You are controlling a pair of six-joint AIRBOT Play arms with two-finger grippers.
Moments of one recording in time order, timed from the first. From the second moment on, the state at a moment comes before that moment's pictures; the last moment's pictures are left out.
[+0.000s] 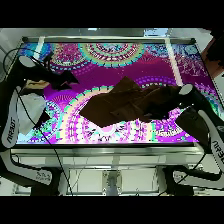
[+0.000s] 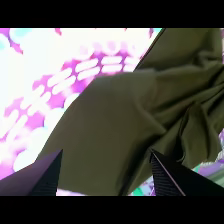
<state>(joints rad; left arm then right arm) 0.06 -1.62 1.54 0.92 -1.30 -1.49 -0.02 -1.36 0.98 -0.96 1.32 1.61</state>
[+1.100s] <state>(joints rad) 0.07 -1.62 1.45 0.81 -1.28 -1.40 -0.03 -0.89 0.24 -0.18 0.56 1.53</state>
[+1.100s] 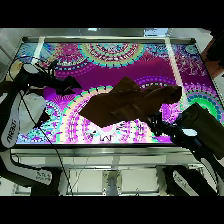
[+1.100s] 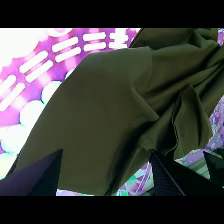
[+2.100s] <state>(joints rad) 0.07 -1.62 1.45 0.80 -1.25 -1.40 -0.03 -0.98 0.16 0.19 0.45 1.31</state>
